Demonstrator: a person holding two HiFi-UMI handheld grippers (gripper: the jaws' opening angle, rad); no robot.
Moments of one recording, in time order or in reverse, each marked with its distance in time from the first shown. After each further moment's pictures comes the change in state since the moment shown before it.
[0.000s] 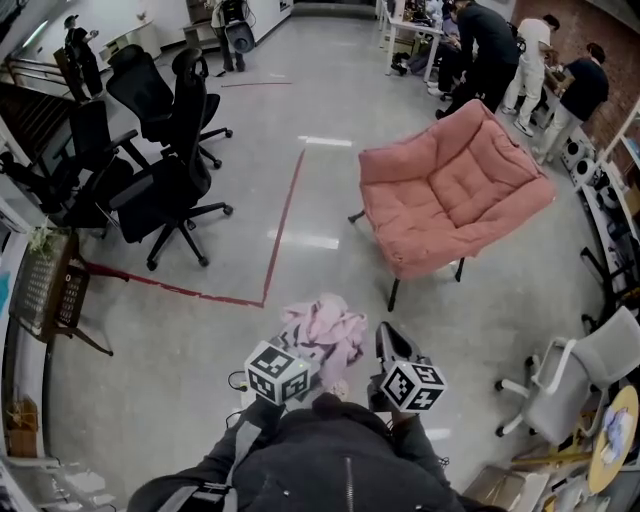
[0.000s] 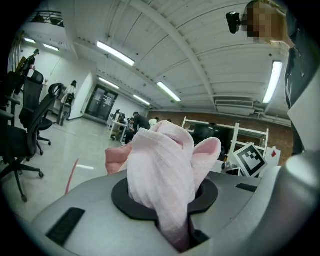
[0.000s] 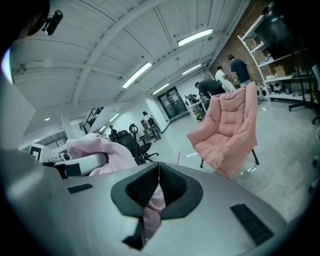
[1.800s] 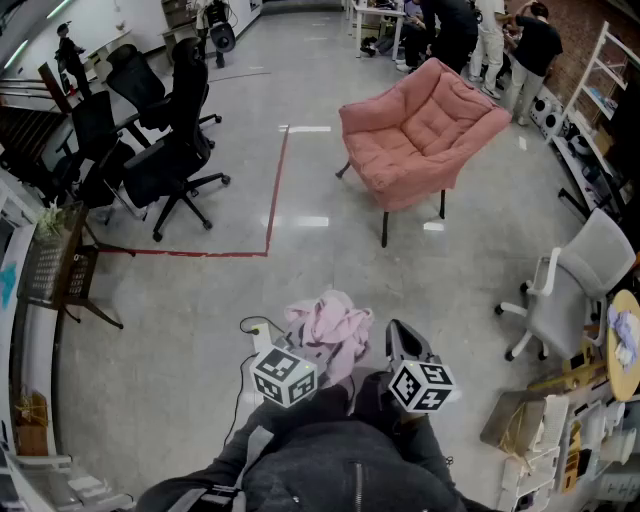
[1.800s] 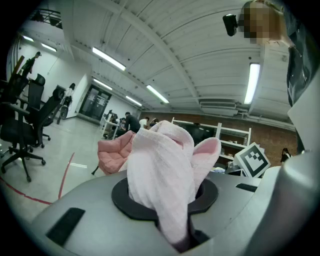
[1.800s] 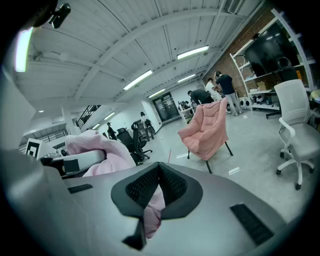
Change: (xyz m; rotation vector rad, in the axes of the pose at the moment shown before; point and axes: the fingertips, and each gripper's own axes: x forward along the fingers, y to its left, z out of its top) left arm -0.230 -0.232 -0.109 0.007 -0.010 -0.076; right arm -0.307 0.095 -0.157 -0.036 -0.031 -0.128
